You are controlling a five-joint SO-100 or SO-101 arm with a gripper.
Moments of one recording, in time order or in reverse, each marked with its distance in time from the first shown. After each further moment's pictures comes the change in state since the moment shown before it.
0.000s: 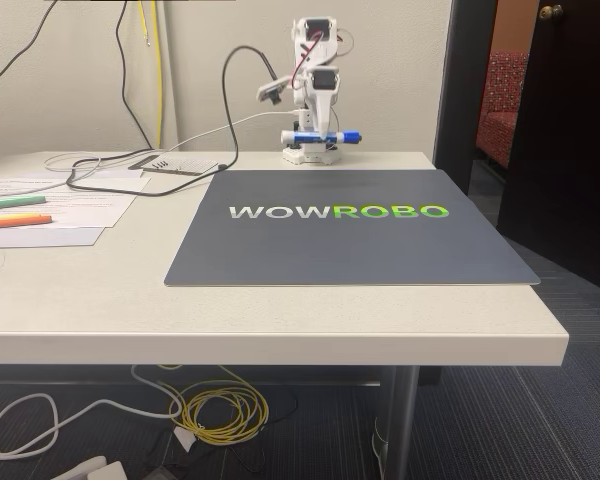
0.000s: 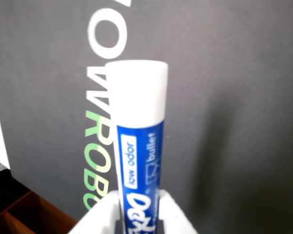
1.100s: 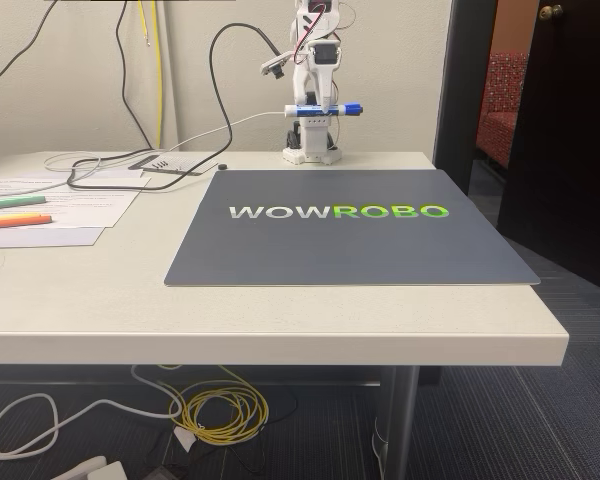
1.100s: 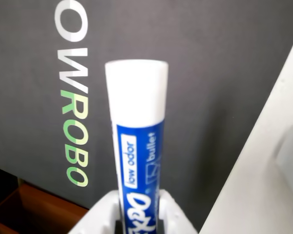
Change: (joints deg) arm -3.1 2.4 -19.0 29.4 3.4
